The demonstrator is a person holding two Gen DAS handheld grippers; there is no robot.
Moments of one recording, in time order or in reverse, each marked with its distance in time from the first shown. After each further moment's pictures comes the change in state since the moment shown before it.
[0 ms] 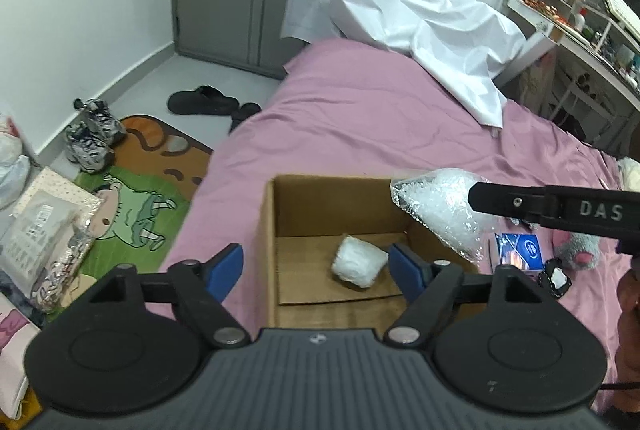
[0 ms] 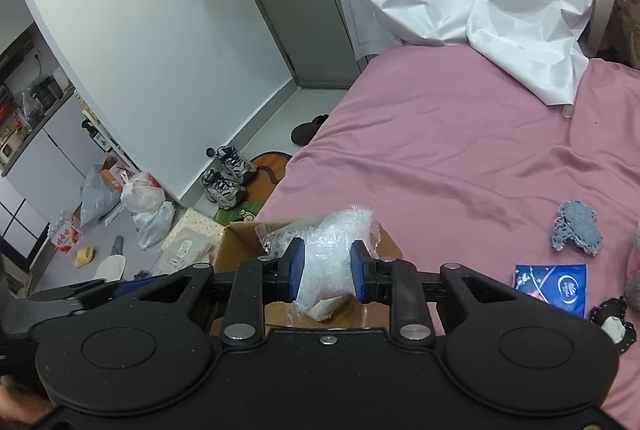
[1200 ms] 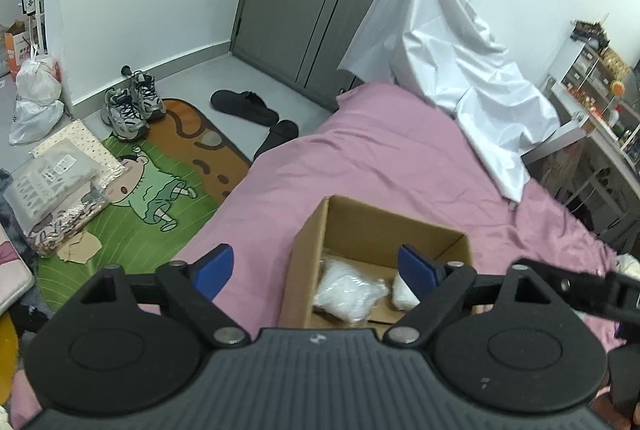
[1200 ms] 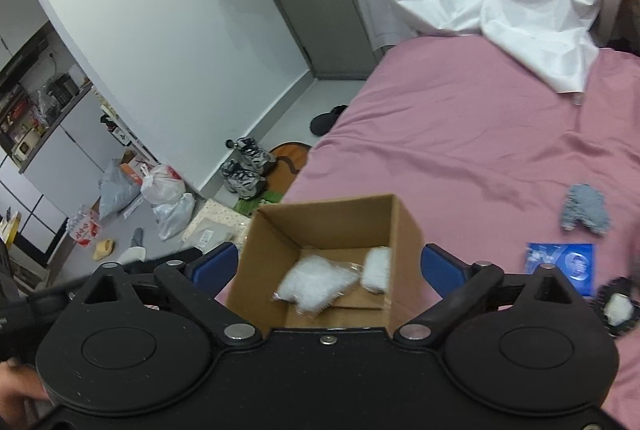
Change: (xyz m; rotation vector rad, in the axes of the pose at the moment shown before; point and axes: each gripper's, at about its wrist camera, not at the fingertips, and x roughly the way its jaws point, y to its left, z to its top) left arm -0.035 0.036 -0.011 -0.263 -0.100 0.021; right arm -0.024 0.002 -0.010 0.013 0.029 0.049
